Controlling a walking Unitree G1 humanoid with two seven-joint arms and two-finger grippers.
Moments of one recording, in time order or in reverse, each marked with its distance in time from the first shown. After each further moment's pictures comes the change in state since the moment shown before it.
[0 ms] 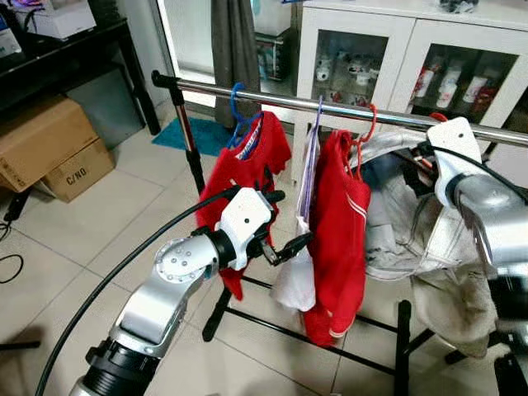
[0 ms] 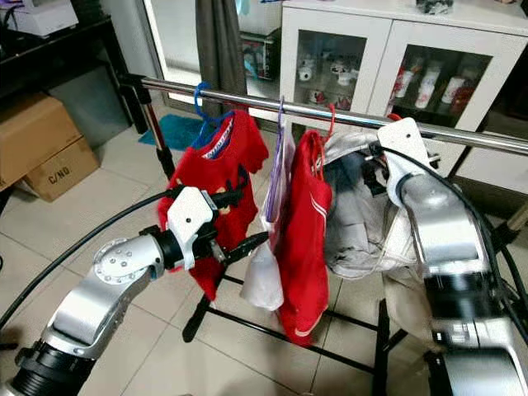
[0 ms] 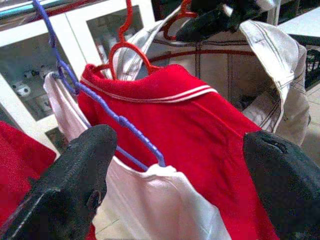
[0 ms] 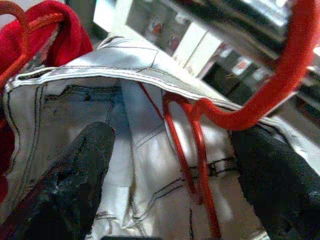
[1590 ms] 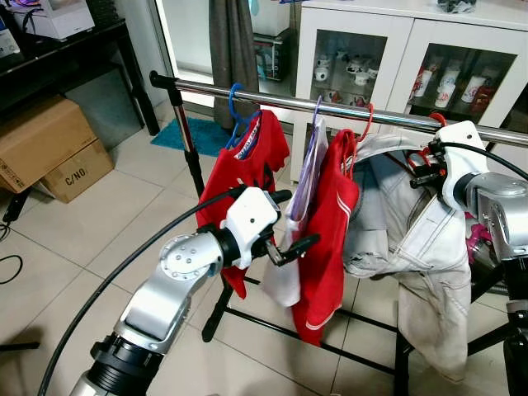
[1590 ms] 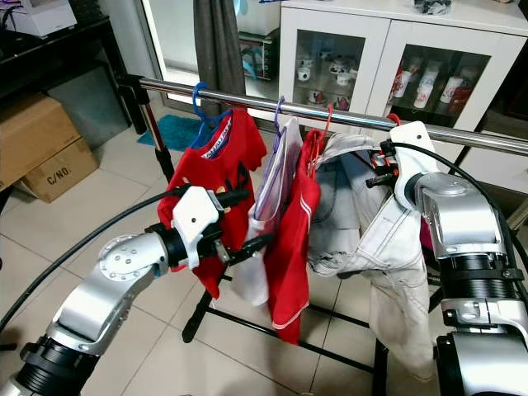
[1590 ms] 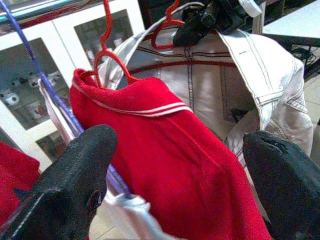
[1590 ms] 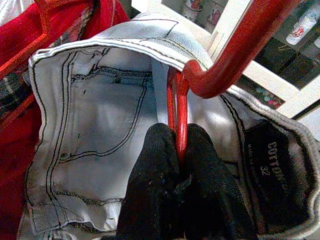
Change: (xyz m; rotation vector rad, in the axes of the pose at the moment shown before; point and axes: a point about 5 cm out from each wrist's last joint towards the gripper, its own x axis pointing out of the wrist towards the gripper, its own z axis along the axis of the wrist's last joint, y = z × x) left arm 0.006 -0.004 0.002 0.020 -0.009 -0.045; right arm 0.007 -0.013 -0.009 0.123 0.071 0.168
